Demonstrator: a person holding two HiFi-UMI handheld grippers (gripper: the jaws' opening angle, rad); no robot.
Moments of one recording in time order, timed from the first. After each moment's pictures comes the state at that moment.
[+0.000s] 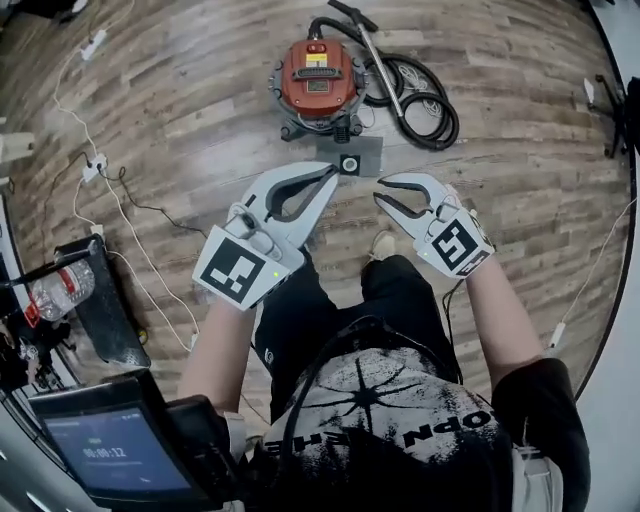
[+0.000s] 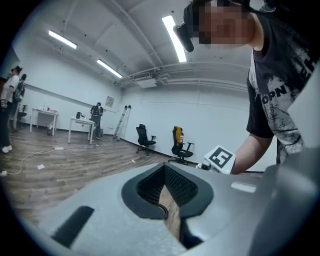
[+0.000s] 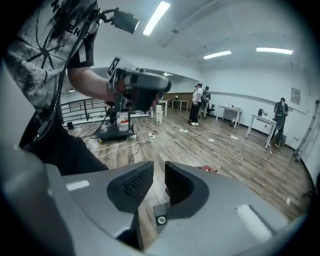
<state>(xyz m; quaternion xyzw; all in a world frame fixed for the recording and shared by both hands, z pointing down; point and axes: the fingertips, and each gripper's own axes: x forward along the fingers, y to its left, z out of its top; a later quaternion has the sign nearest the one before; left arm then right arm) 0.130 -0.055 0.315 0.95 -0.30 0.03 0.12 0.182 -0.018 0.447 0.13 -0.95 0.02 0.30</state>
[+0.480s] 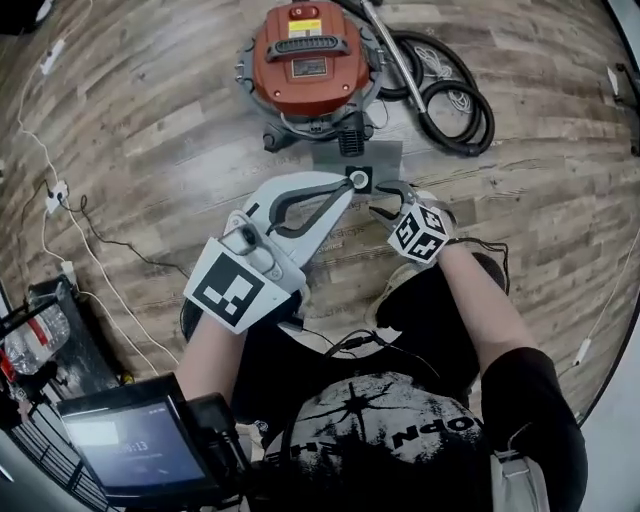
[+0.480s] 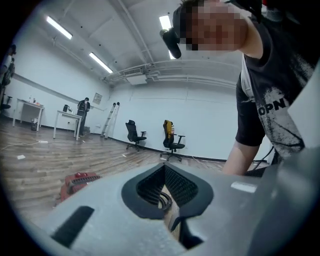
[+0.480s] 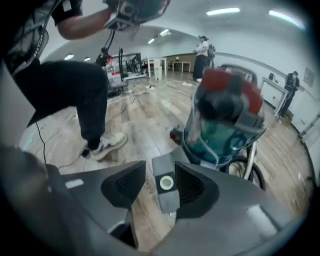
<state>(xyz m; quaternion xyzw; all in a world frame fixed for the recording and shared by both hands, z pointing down) 0.141 -0.093 0.597 0.97 -0.23 0.02 0.11 0.198 -0.033 0.919 0.12 -0.87 0.06 0.47</state>
